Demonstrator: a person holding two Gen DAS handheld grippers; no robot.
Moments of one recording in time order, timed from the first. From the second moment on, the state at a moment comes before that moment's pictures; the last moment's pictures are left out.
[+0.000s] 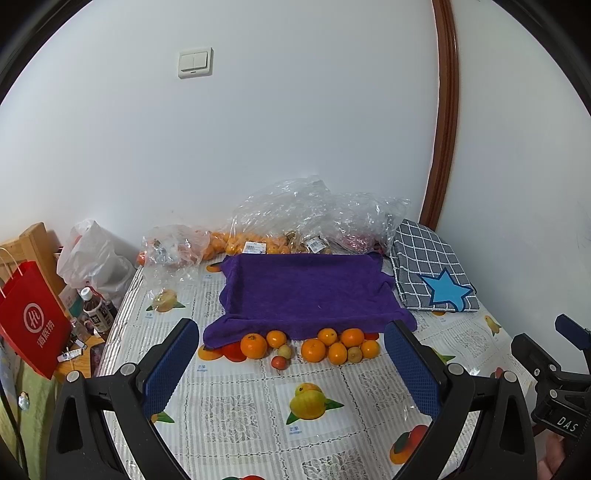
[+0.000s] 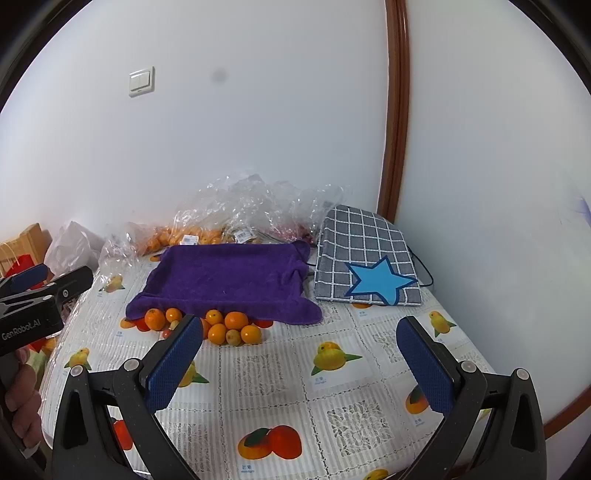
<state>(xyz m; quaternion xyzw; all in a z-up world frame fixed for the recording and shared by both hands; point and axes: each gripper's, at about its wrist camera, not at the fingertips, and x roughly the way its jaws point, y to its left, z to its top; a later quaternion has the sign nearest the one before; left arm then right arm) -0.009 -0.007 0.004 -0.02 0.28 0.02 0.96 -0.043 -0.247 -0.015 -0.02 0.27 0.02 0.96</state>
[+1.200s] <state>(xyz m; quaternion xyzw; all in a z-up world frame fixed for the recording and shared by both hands) 0.062 0.073 -0.121 -0.07 0.37 0.05 0.92 0.058 -0.227 -0.147 -0.01 0.37 0.12 0.92</state>
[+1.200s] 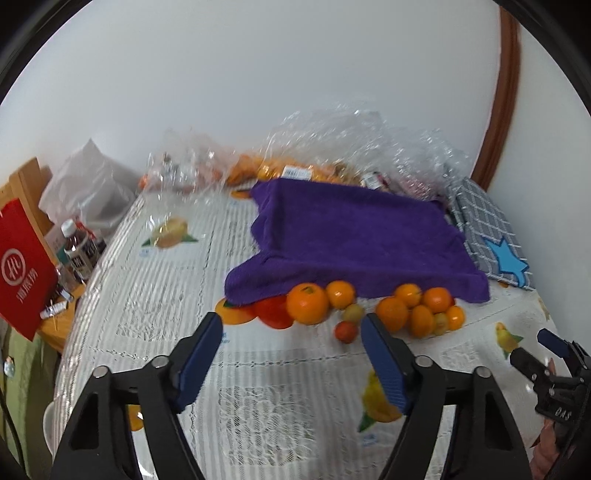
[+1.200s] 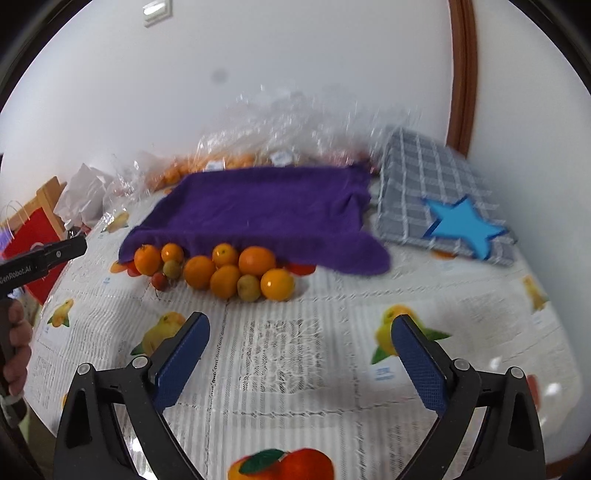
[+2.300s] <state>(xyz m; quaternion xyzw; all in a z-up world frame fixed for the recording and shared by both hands) 0.109 0.090 -0.189 -0.12 0.41 -0.01 0.90 0.152 -0.196 -0.211 0.00 0.42 0.15 0.89</state>
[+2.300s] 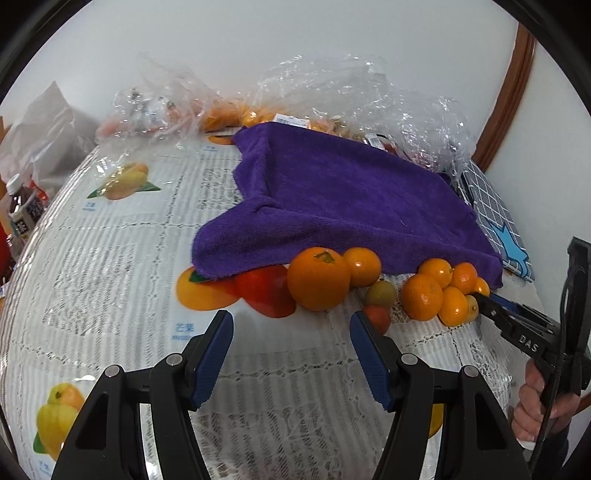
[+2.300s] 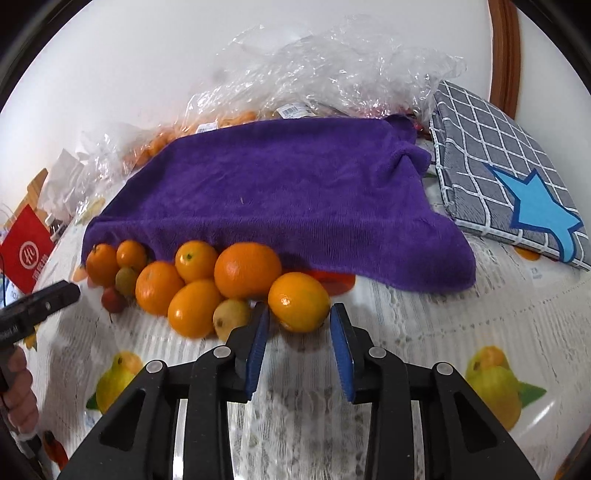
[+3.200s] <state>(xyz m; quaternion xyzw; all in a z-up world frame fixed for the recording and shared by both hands) 0.133 0.076 -0.200 -0.13 0.40 -0.03 0.91 0.143 -0.207 -0.217 -0.01 0.42 0.13 0.90</state>
